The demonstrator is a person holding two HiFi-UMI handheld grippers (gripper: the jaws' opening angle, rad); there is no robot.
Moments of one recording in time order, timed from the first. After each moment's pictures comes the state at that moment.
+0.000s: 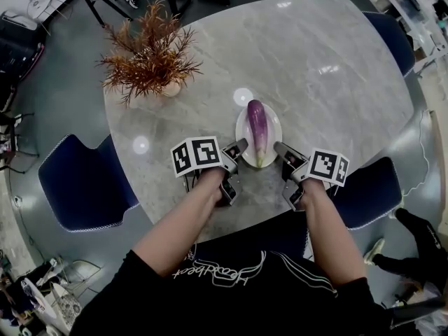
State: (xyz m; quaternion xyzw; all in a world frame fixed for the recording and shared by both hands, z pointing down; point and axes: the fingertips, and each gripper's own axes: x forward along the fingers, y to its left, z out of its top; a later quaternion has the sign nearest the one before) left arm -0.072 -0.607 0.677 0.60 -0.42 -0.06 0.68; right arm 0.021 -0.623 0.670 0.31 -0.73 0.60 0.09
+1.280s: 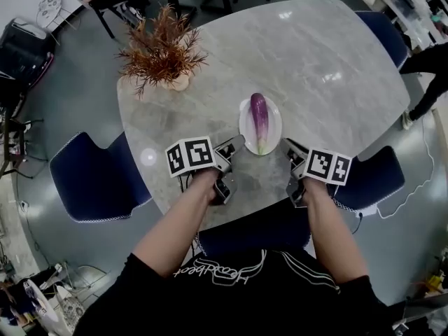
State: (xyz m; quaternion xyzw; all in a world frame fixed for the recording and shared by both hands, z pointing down) left arm -0.089 -0.563 0.640 0.64 -0.43 -0.07 0.63; right arm 0.038 -0.589 0.646 0.37 -0.77 0.50 0.13
